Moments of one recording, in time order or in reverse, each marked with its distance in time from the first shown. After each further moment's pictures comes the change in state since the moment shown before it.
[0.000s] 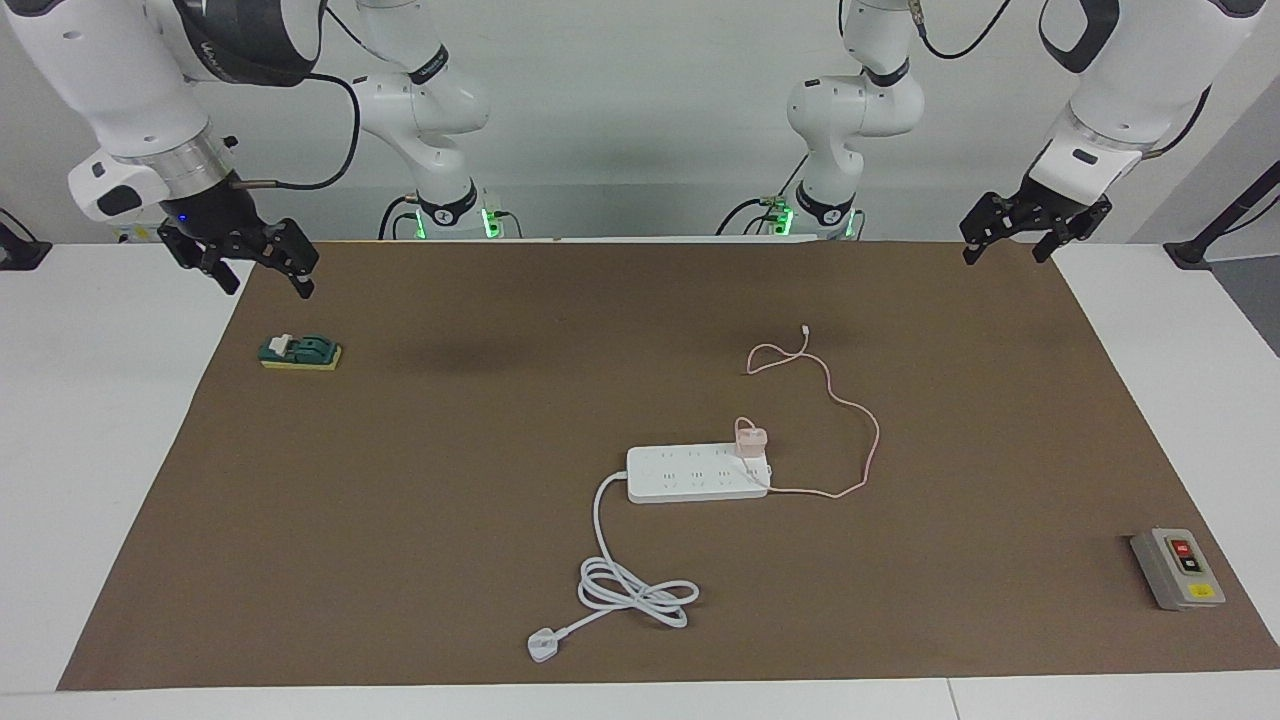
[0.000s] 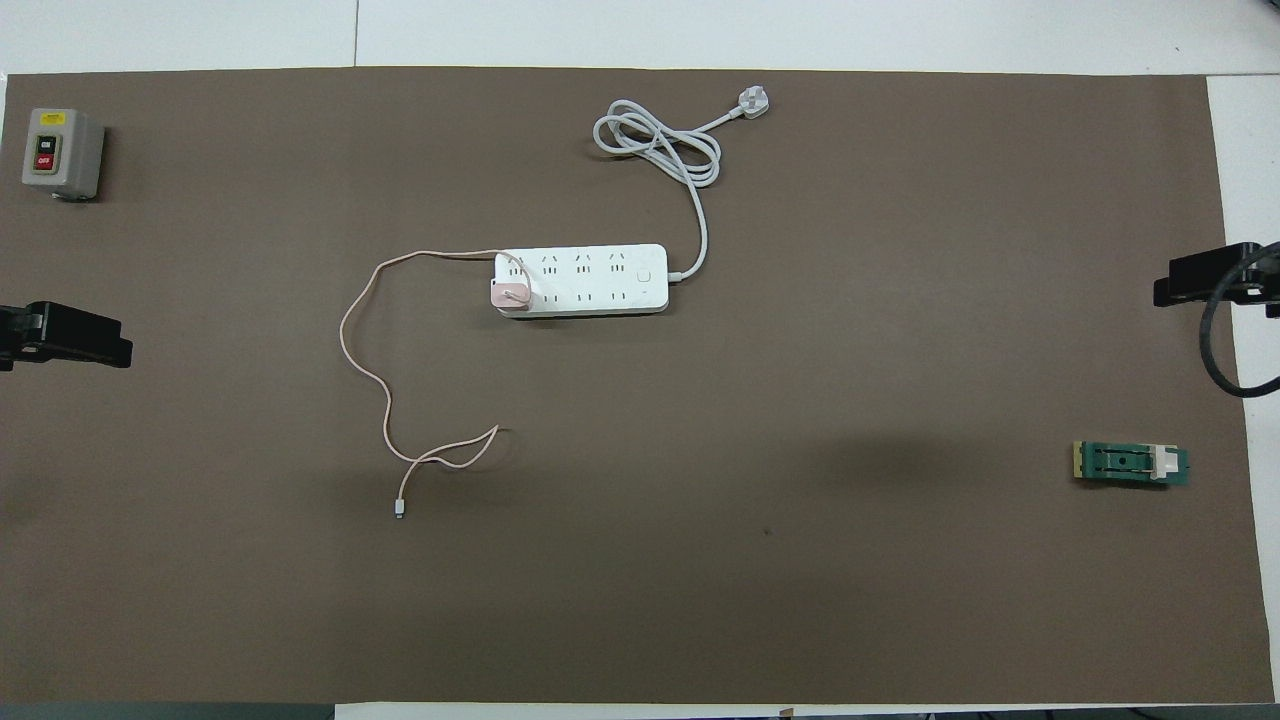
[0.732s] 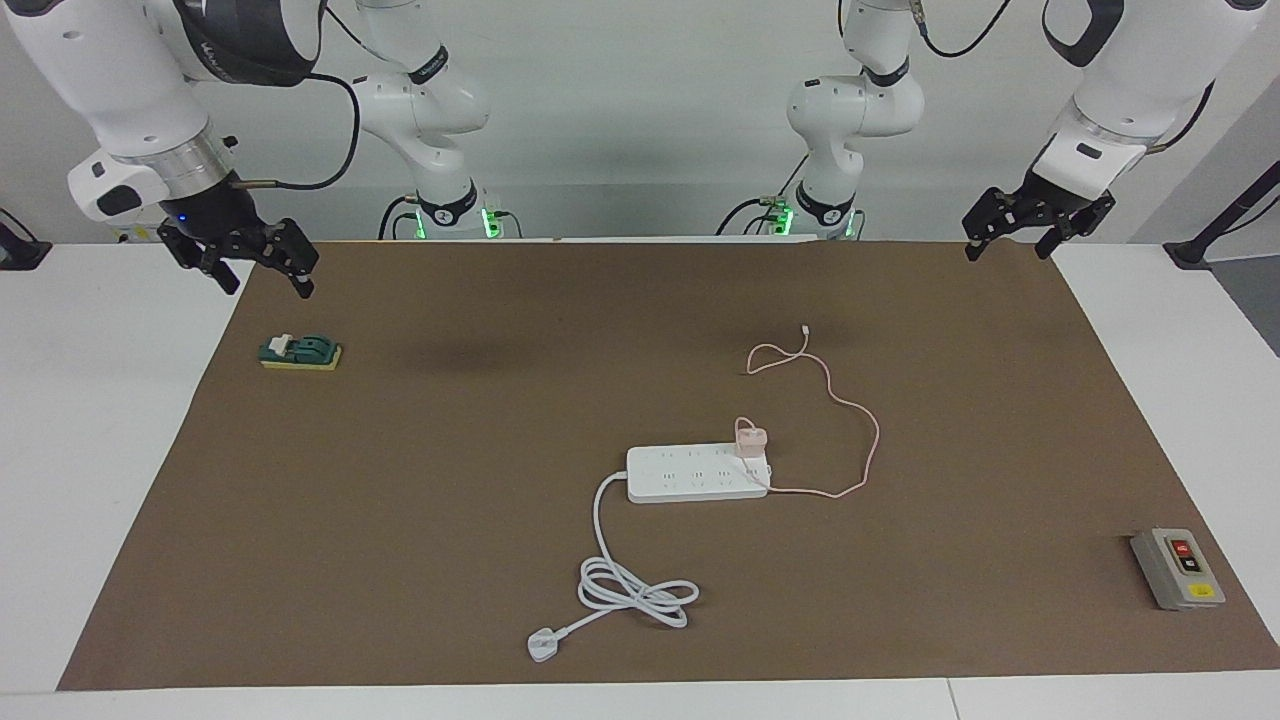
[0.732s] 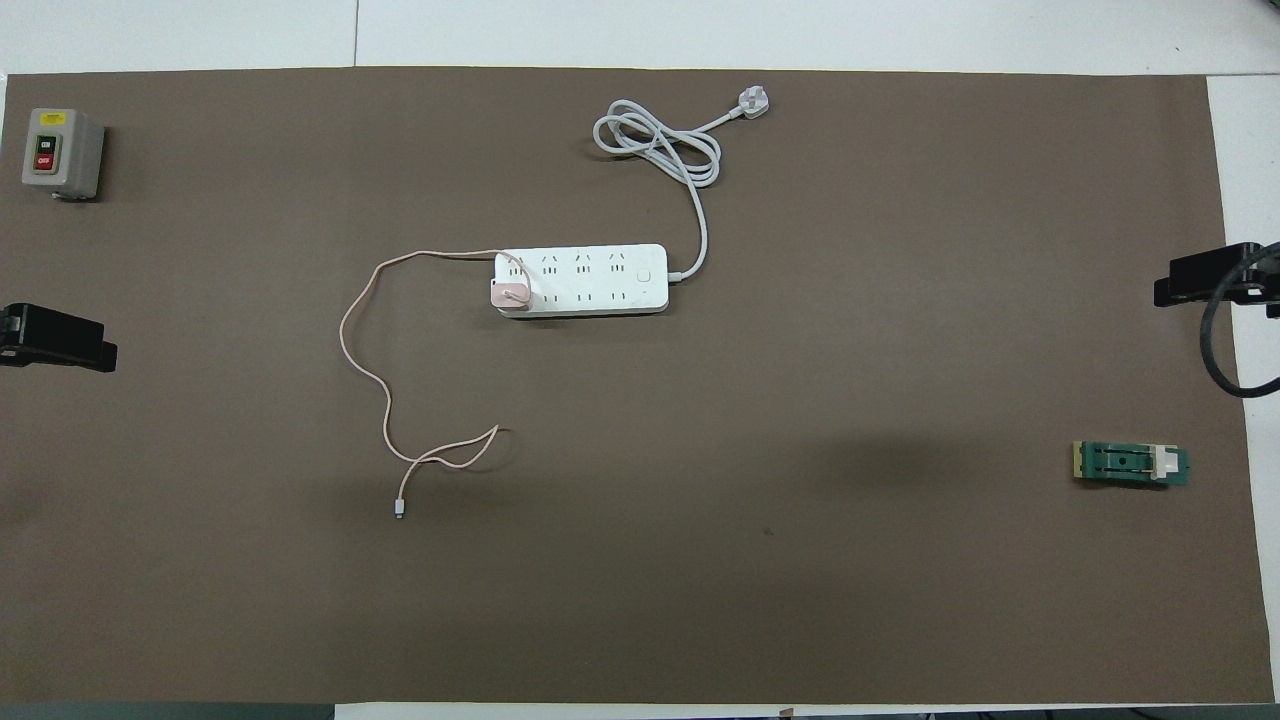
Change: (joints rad) left arm 0.000 0.000 0.005 0.034 -0.001 -0.043 0.000; right arm 0.000 0.000 0.000 0.000 0.000 -0.001 0.000
